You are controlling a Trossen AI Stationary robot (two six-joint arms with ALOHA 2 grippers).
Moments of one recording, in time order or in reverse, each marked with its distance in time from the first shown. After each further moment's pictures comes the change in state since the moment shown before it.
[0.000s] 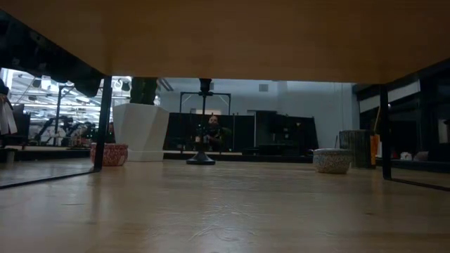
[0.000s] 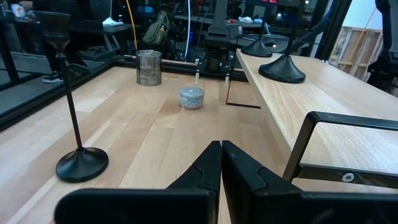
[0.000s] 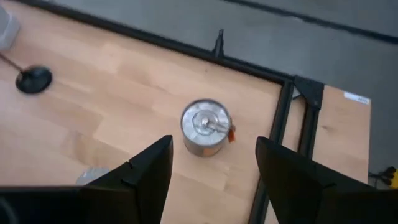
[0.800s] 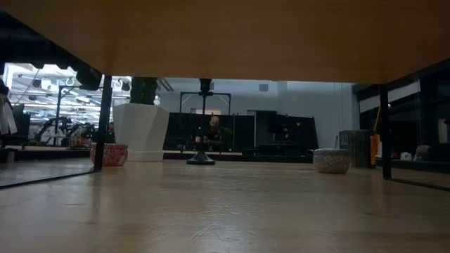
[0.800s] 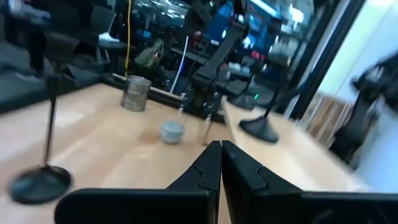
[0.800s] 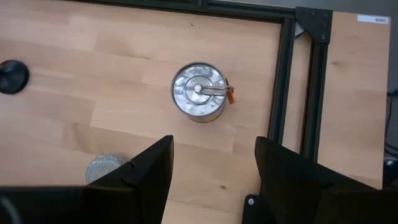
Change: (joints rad) left arm 0.000 0.000 0.000 0.166 0.000 -0.247; right arm -0.399 0.045 0.000 0.075 -0.308 -0.142
